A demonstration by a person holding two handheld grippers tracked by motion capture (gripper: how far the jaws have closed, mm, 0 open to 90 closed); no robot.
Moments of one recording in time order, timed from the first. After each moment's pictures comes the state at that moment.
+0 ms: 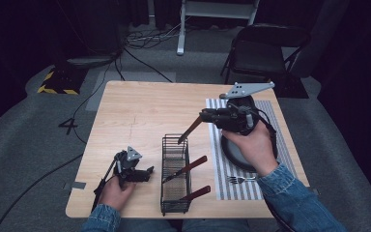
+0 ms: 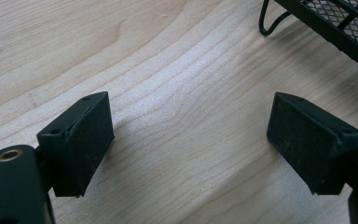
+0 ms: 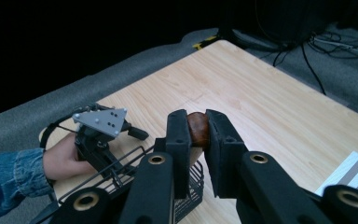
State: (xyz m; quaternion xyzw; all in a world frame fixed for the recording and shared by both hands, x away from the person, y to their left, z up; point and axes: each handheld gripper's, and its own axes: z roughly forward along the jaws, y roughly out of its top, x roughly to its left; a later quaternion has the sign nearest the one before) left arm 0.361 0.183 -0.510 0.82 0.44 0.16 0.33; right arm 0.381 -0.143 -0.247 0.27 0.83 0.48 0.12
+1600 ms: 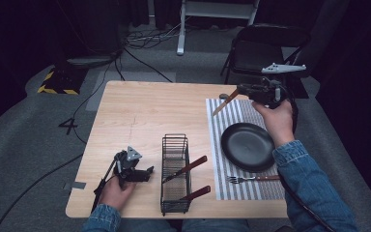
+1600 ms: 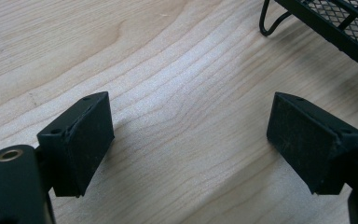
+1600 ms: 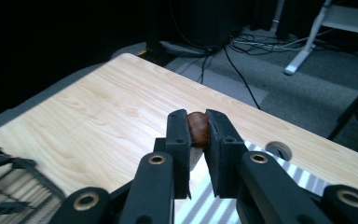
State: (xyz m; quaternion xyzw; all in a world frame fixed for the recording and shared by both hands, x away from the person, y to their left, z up) left arm 0.361 0.183 -0.510 0.82 0.44 0.16 0.33; right arm 0.479 -0.238 -0.272 0.38 0.78 0.47 0.20
